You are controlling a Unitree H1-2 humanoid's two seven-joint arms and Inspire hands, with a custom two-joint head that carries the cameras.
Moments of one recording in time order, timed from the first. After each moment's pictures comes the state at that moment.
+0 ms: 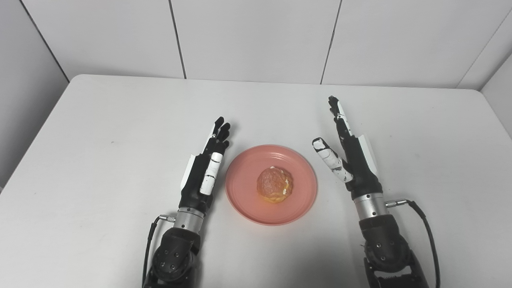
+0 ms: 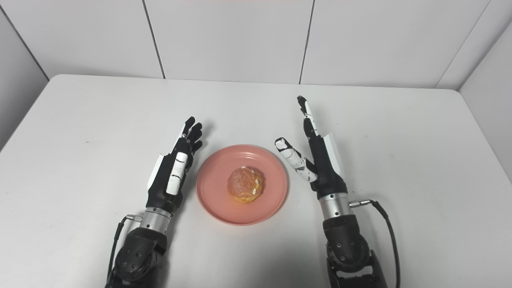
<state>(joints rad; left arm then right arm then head) -0.11 -0.01 -0.09 0.05 0.01 -0.19 -0.08 -0.20 0.00 0.11 -0.05 -0.34 -0.10 -0.02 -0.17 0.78</state>
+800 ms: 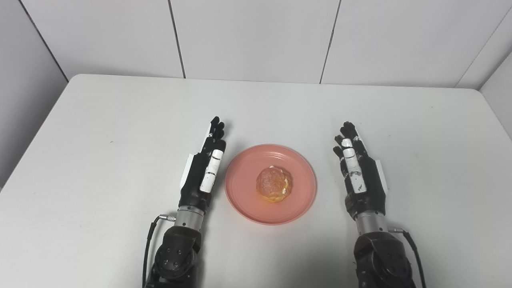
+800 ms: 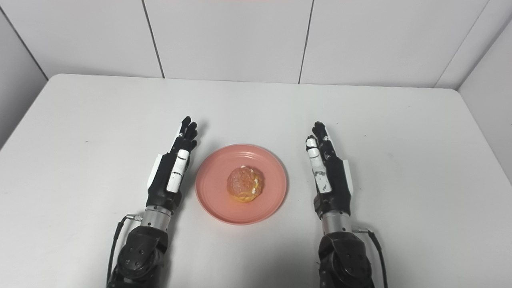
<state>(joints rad) -0.12 -0.02 -0.08 0.05 0.04 -0.15 -0.03 -0.11 0.11 0.02 -0.08 0.09 0.12 0.00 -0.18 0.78</state>
